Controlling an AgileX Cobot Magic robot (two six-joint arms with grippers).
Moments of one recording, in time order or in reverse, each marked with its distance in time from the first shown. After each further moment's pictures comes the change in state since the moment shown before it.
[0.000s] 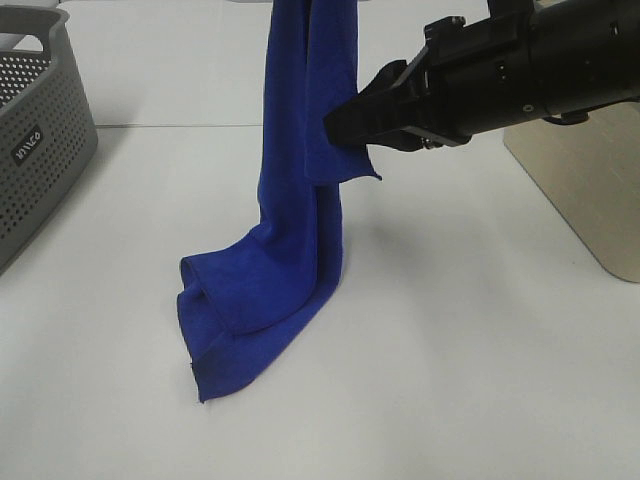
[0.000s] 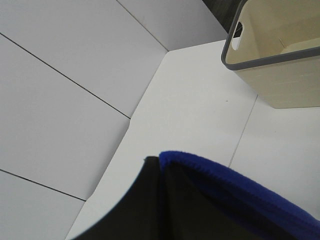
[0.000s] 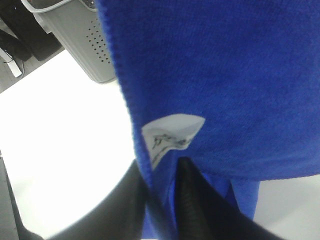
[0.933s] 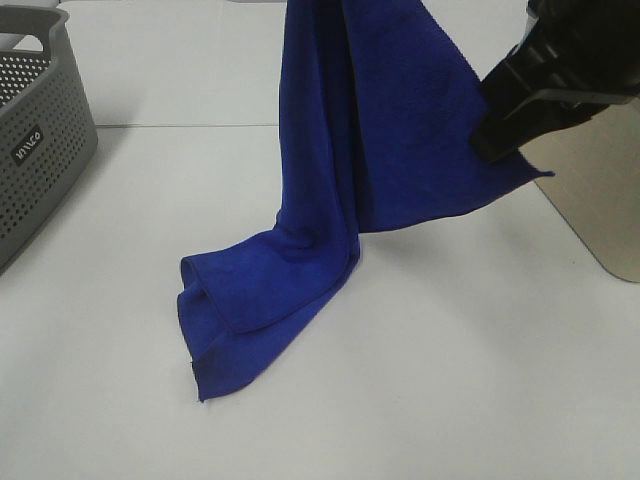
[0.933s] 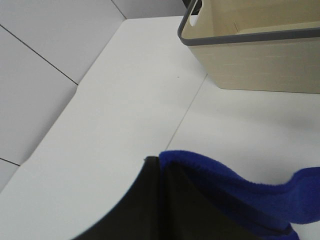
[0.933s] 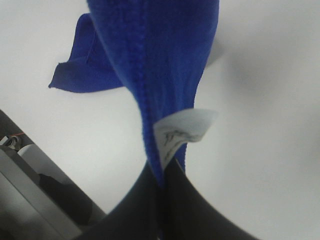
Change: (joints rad) left arm 0.000 0.000 0.000 -0.103 0.174 -0.101; right arm 0.000 -0.099 -0.288 -1.002 0.498 0.930
